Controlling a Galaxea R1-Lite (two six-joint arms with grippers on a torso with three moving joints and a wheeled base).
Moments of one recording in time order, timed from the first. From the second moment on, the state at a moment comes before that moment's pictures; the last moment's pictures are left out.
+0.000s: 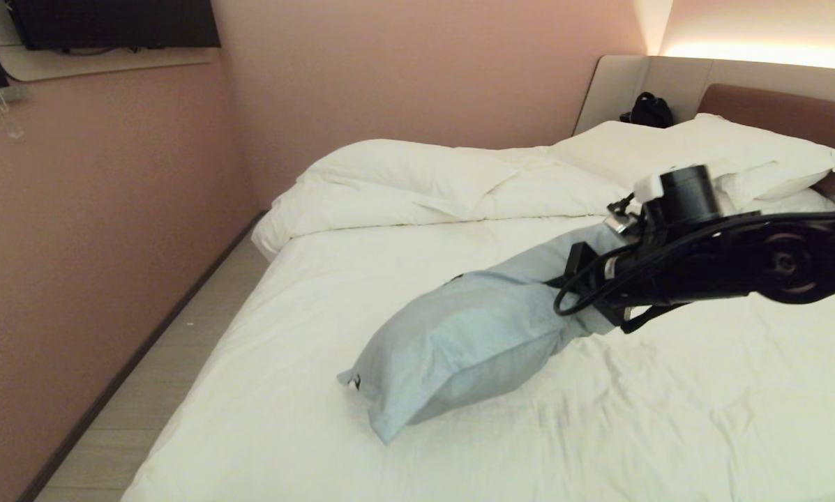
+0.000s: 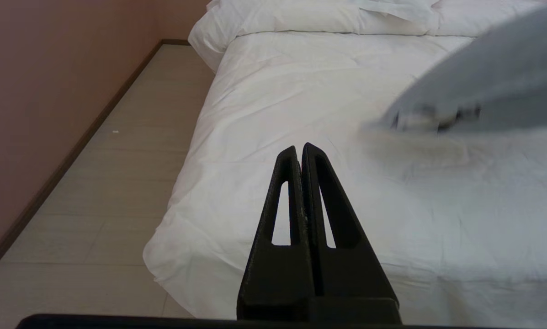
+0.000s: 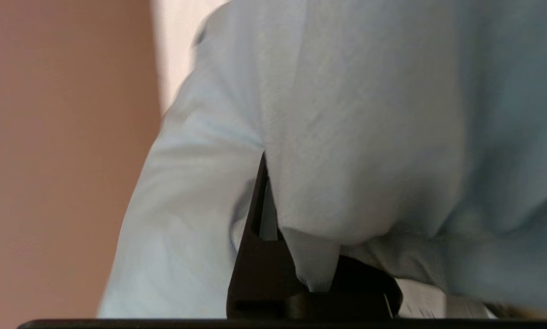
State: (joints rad) left arm -0.01 0.00 0.00 -0.04 0.01 -0.07; right arm 0.33 1.81 -1.29 0.06 0.32 0.76
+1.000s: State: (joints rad) left arm -0.01 0.00 0.00 -0.04 0.01 -0.07; right arm 0.03 1.58 -1.37 0.23 0.41 0.84
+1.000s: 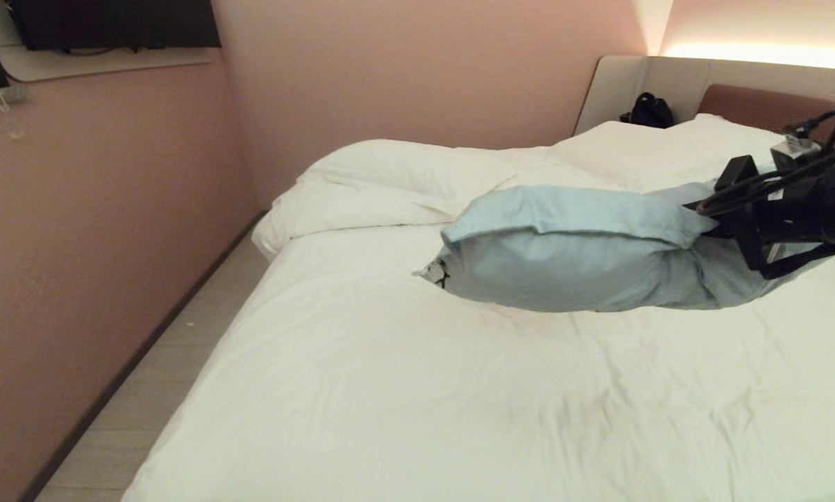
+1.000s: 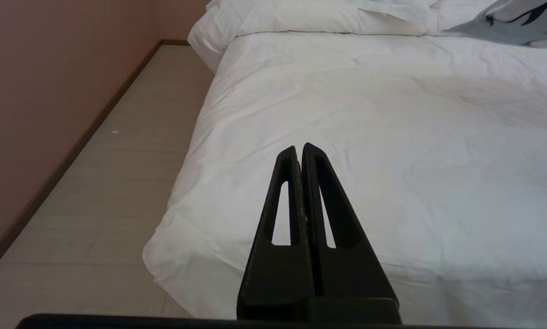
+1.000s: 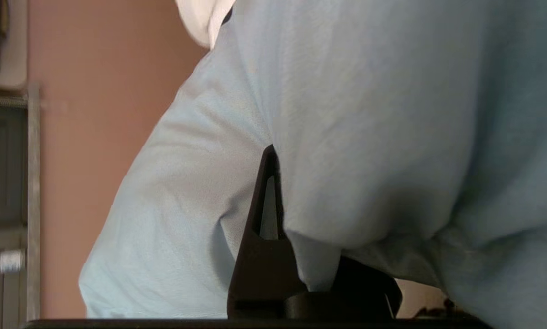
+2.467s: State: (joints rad) left arm -0.01 0.00 0.00 -0.04 0.01 -0.08; right arm -0.50 1.44 -1.23 0.23 0.49 0.90
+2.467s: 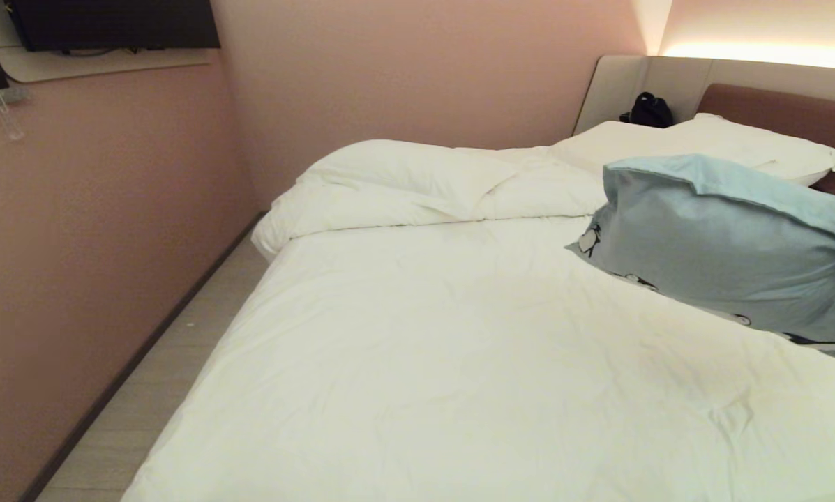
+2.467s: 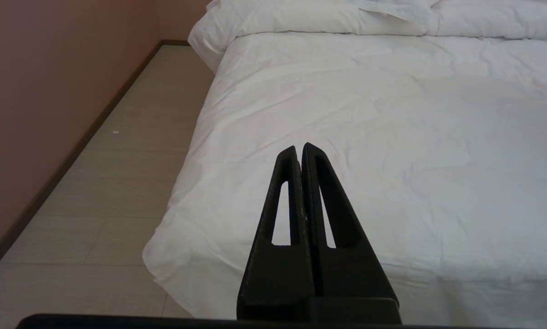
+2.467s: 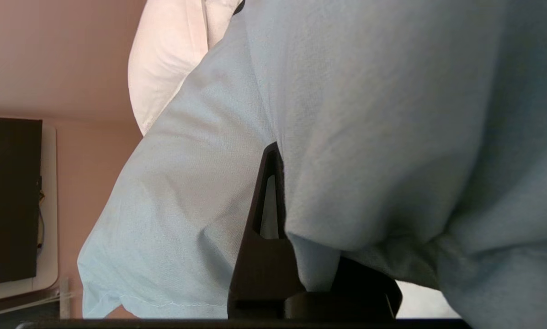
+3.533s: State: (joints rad) left arm -0.01 0.00 0.00 -0.04 0.01 -0.07; right arm -0.51 1.46 -1.22 0.22 0.53 0.91
